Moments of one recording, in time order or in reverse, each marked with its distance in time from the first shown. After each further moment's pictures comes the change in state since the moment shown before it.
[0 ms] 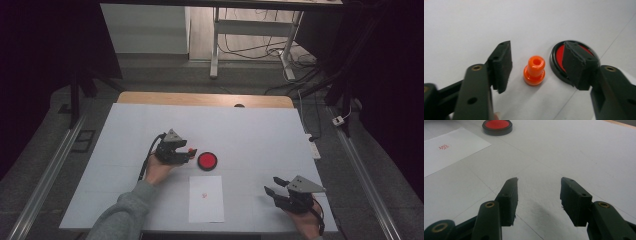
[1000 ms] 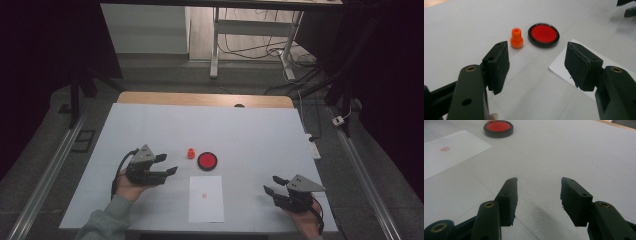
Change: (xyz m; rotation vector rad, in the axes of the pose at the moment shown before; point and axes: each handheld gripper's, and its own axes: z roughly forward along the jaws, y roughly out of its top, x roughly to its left) left arm -0.021 -0.042 -0.100 -0.021 -0.031 0.046; right arm -0.001 0.002 0.001 -0.008 0.009 -0.008
